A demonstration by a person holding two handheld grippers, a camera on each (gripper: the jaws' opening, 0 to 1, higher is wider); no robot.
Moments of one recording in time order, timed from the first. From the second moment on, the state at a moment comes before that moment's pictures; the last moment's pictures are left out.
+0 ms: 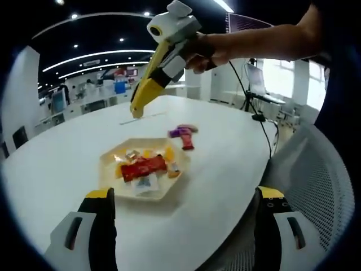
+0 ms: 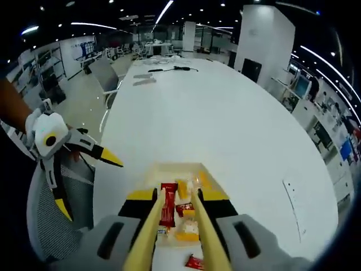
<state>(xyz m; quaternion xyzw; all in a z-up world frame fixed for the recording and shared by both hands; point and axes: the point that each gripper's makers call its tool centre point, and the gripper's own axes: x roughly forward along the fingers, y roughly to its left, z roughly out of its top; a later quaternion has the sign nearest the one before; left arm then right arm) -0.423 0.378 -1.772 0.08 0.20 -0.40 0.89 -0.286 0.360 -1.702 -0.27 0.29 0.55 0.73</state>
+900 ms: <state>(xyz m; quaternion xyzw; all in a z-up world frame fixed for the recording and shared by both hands) -0.421 0.377 -1.766 0.07 0.19 -0.40 0.89 -0.259 0.260 -1.687 -0.28 0.27 0.52 0.76</state>
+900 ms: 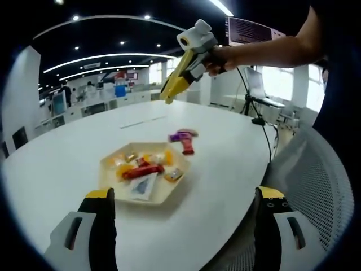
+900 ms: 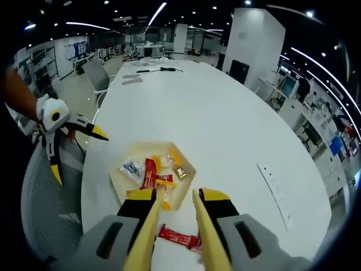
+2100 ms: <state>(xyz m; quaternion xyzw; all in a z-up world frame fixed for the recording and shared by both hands) -0.422 0.376 -1.769 0.08 0.20 -0.41 0.89 -0.278 0.180 -1.724 -0.30 0.26 0.54 0.74</state>
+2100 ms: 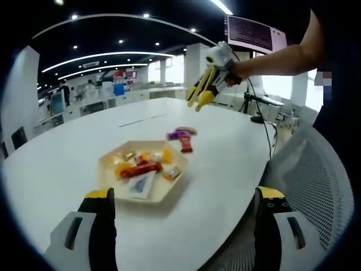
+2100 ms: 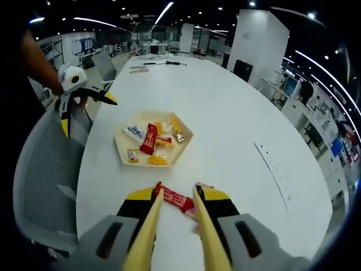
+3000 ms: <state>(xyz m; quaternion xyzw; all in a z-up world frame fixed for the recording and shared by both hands) -0.423 0.377 -1.774 0.07 0.21 -0.41 0.89 -0.273 0.195 -1.799 -0.33 0.31 0.58 0.68</state>
